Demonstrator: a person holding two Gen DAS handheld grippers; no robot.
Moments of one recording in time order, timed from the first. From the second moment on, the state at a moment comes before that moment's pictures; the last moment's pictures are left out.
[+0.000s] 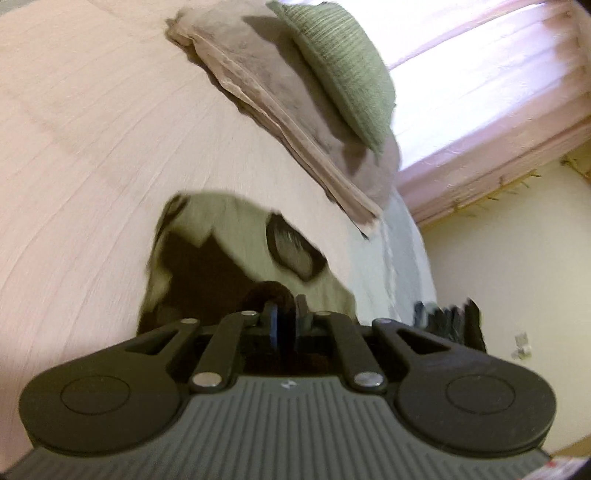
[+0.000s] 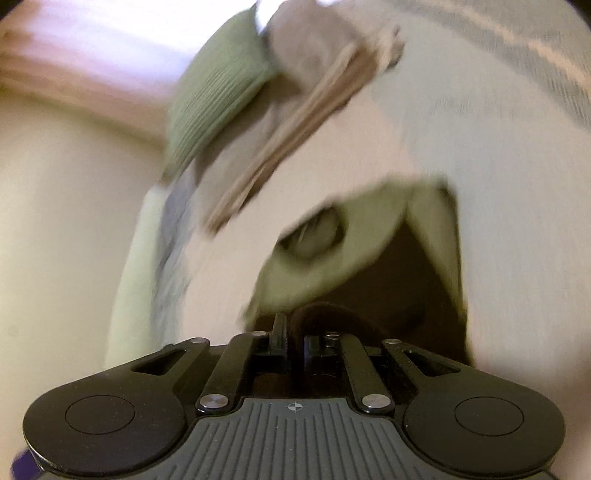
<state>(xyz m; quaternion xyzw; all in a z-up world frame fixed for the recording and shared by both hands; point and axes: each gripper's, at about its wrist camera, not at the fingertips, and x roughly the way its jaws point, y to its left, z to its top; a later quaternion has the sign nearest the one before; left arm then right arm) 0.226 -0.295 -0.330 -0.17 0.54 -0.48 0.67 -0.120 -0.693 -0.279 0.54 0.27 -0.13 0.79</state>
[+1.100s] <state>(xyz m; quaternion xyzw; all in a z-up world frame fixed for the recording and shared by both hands) 0.280 -0.436 -0.406 0.12 0.36 -0.54 0.75 -0.005 -0.735 -0.355 0.21 0.32 -0.24 0.89</state>
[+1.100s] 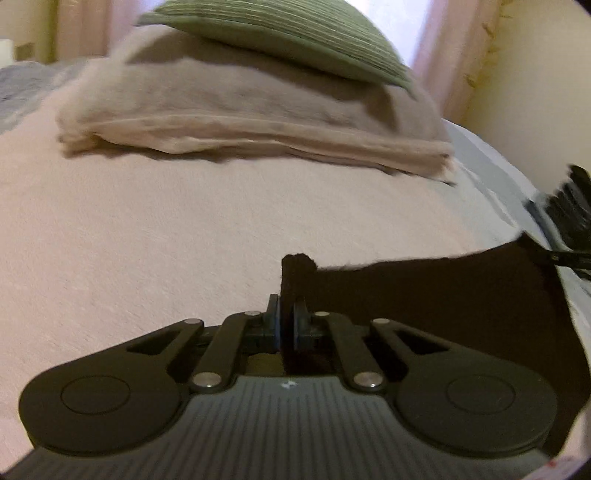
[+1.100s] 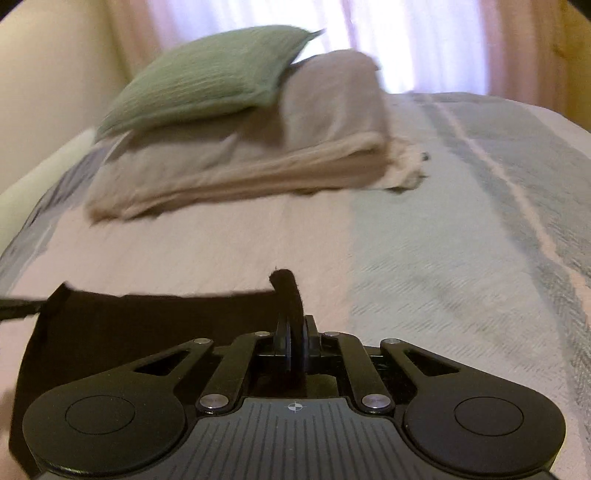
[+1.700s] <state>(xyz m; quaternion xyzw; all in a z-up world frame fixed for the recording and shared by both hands) 0.276 -0.469 -0.419 0.16 0.37 -0.48 0.78 0.025 -0.724 -0.363 0.17 0.36 -0.32 0.86</state>
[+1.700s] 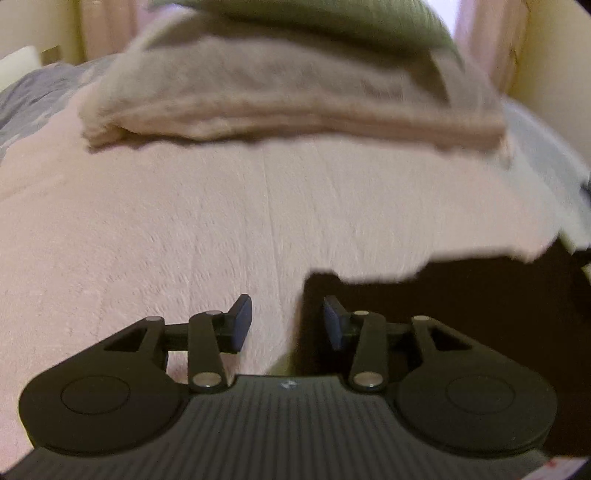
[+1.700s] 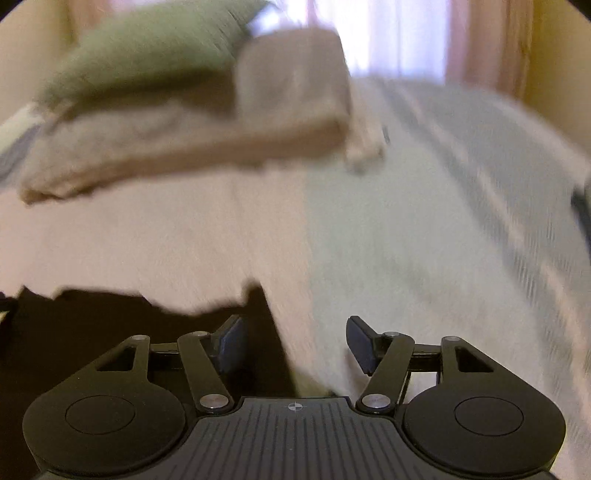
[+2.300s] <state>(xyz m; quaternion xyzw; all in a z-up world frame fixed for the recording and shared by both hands) 0.234 -0.410 -0.374 0.21 0.39 -0.48 0.76 -0.034 -0.642 -0.314 0.16 0.38 -0.27 0.87</state>
